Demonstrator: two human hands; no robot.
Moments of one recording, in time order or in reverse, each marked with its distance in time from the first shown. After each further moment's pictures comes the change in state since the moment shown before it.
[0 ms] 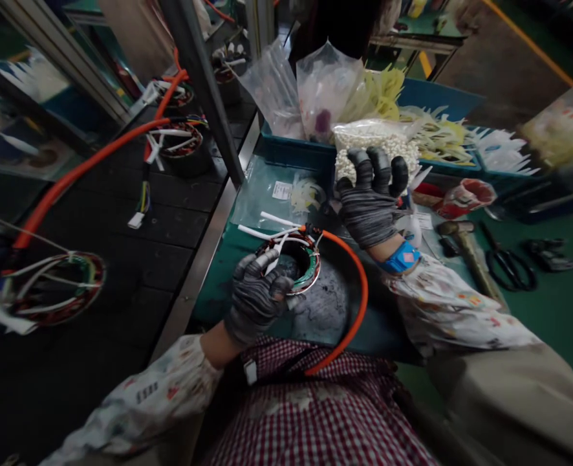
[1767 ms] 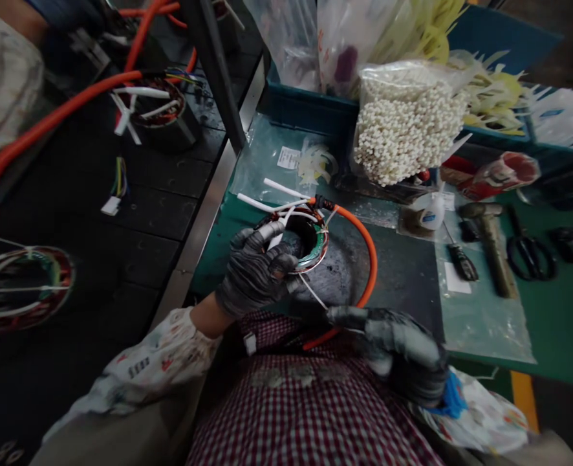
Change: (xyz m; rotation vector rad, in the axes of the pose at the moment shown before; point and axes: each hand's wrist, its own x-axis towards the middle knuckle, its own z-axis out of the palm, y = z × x) left_hand 0.013 -0.004 -0.017 -0.122 -0.118 0.054; right_hand -0.171 -0.056 -0.133 1.121 -0.654 0.249
